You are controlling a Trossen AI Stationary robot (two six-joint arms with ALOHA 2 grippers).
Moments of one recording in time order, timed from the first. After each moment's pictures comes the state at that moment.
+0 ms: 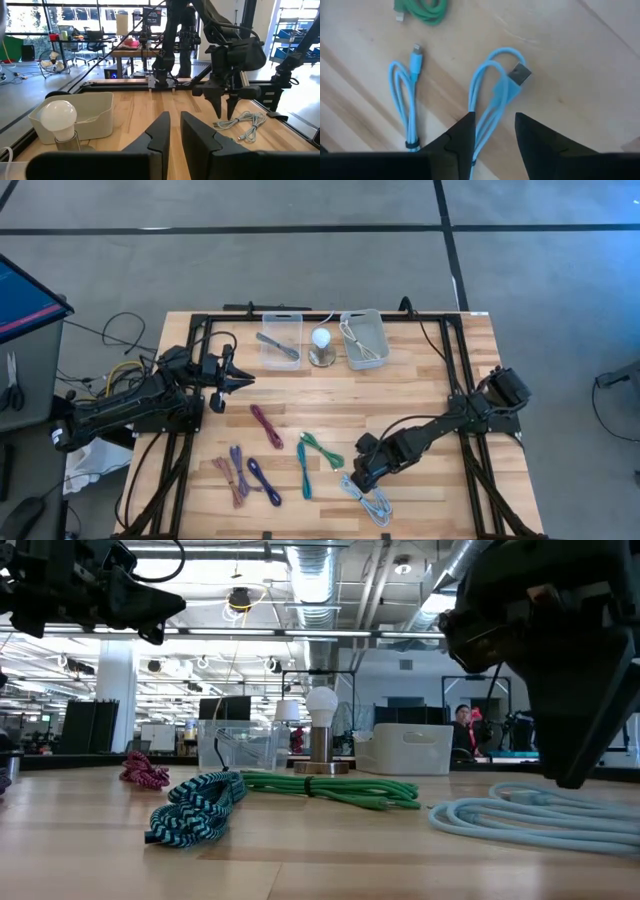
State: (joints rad) left arm 0.51 0.37 0.15 0.22 0.59 0.05; right arm 0.49 1.79 1.08 -0.56 -0.02 1.31
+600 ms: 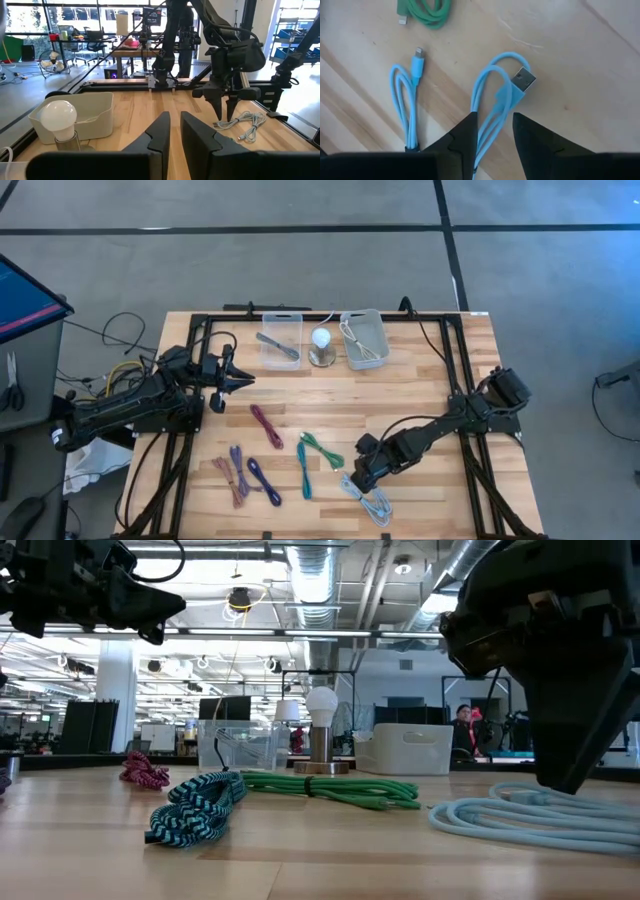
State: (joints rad) left arm 0.51 0.37 0.15 0.22 0.59 0.05; right arm 0.49 1.79 1.06 -0.52 0.00 1.31
